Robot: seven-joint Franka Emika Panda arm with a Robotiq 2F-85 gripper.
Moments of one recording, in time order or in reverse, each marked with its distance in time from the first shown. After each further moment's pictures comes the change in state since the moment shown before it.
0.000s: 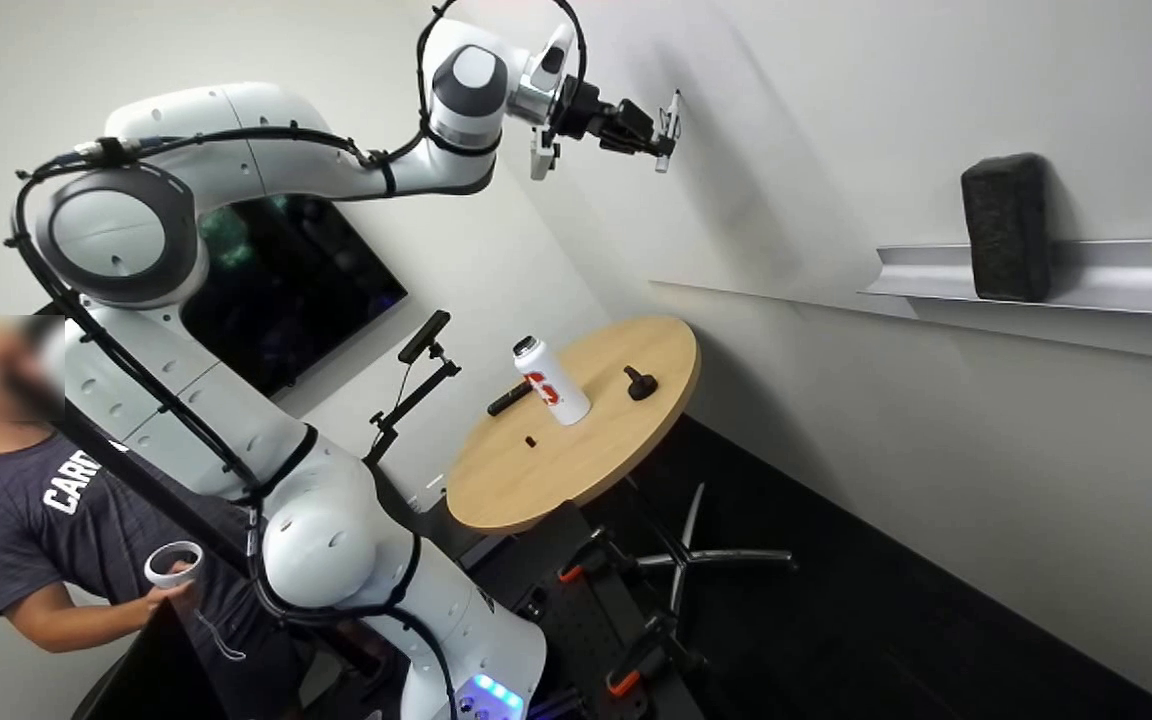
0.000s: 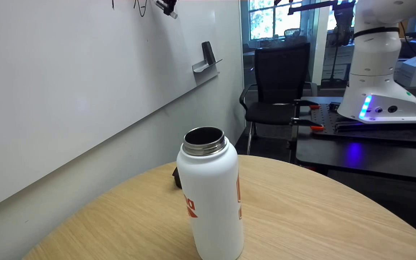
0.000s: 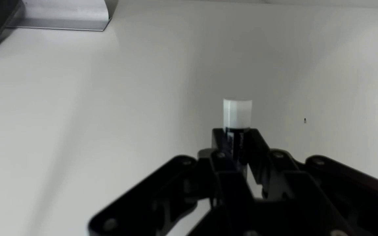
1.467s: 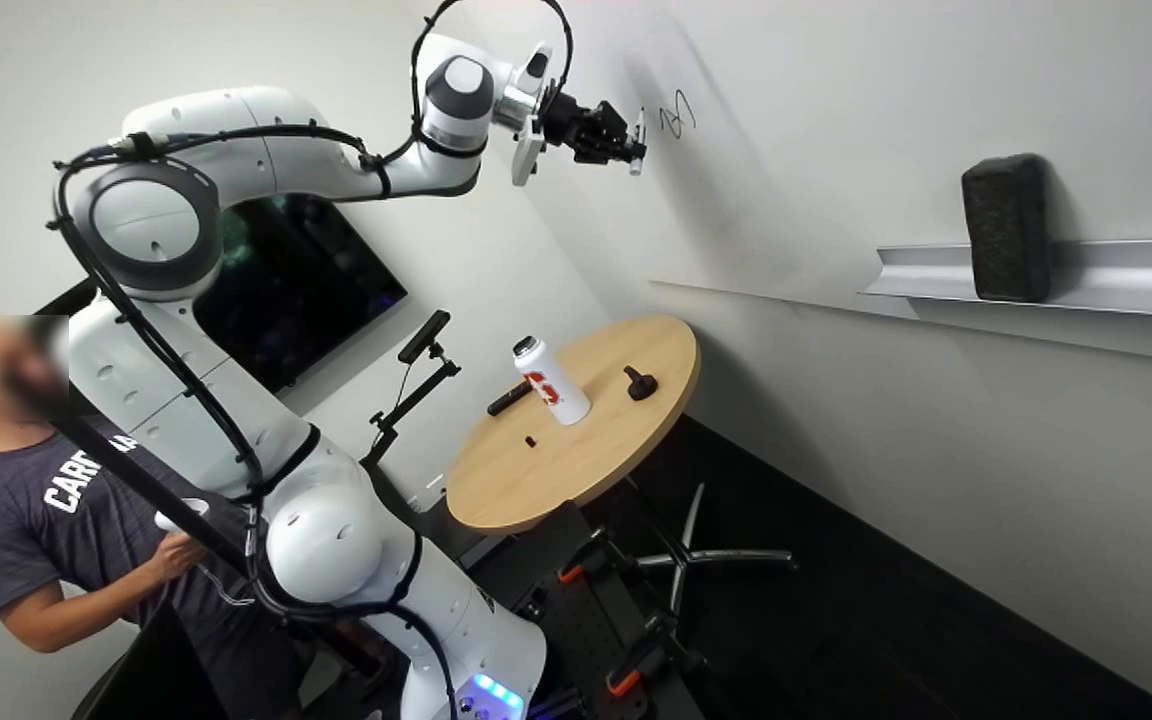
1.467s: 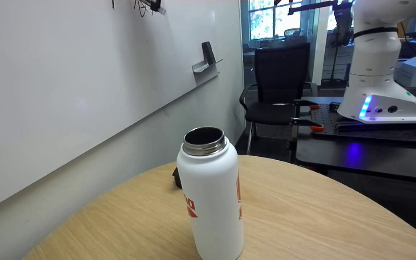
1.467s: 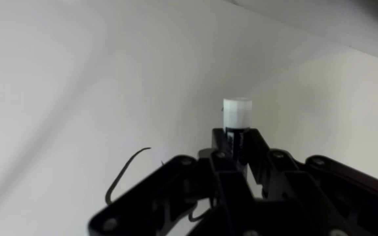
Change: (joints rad) arm 0.073 0.045 0.053 0.077 -0.001 -0.042 -0.196
